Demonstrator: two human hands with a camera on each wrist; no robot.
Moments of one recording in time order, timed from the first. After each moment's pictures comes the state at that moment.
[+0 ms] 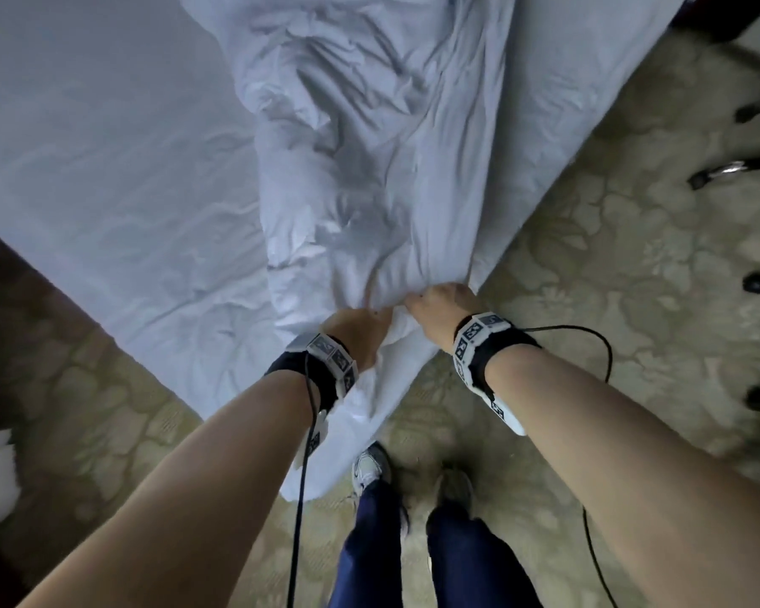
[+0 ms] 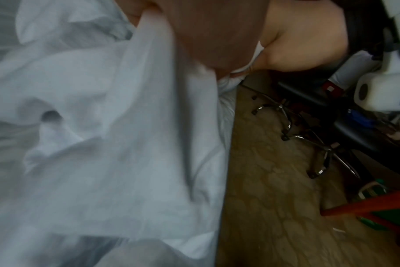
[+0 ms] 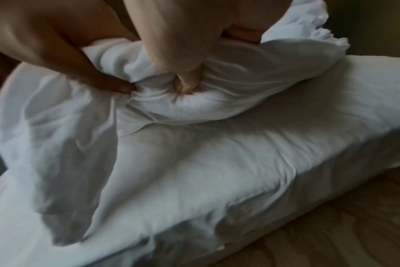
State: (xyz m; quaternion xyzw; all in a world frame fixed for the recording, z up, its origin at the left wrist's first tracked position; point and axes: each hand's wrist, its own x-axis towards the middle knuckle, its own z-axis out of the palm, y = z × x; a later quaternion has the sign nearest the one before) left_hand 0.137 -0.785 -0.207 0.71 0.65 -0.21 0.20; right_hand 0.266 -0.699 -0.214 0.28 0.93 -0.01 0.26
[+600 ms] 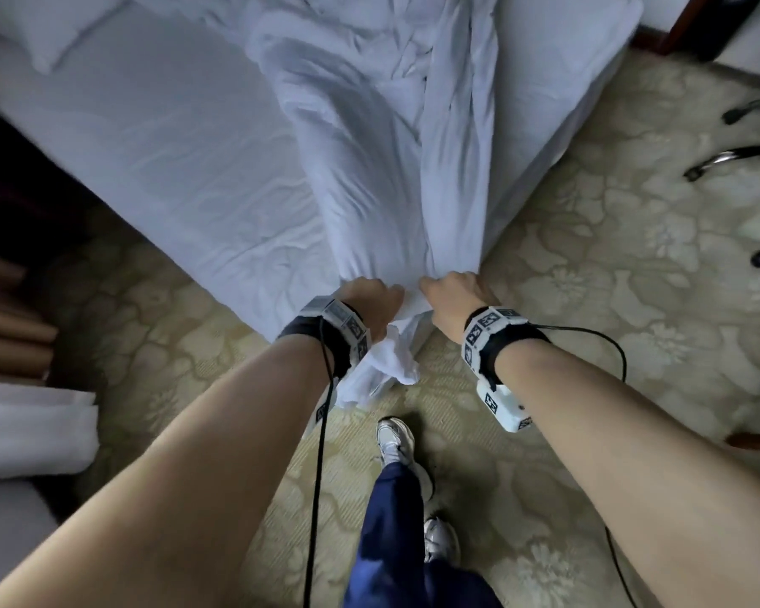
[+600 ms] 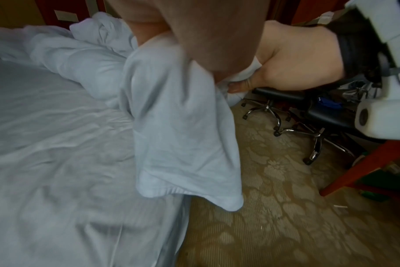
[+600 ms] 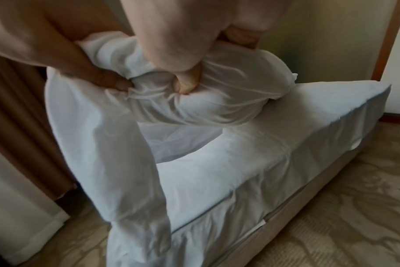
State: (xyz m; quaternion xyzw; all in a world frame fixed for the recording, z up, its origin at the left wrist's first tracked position) left_hand 0.208 -0.956 -0.105 0.70 0.65 -0.27 0.12; right_hand 0.347 -0.897 -0.125 0.37 0.91 -0.10 0.12
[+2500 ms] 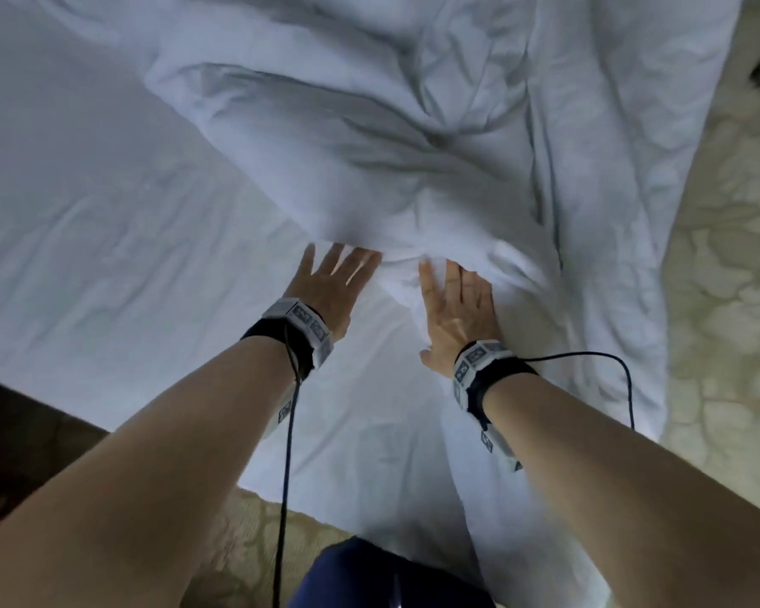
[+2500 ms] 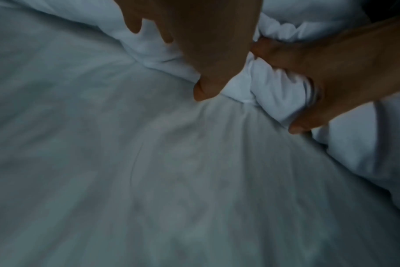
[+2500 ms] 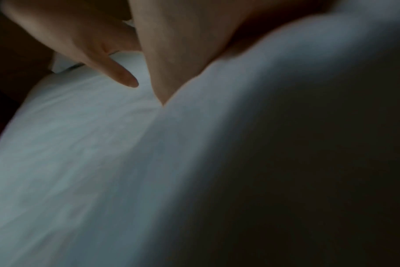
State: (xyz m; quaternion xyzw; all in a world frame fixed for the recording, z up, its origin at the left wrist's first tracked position) left_hand -0.200 -0.635 -0.256 0.78 0.56 -0.26 0.13; right_hand 0.007 -0.655 -0.276 0.57 0.78 -0.16 0.19
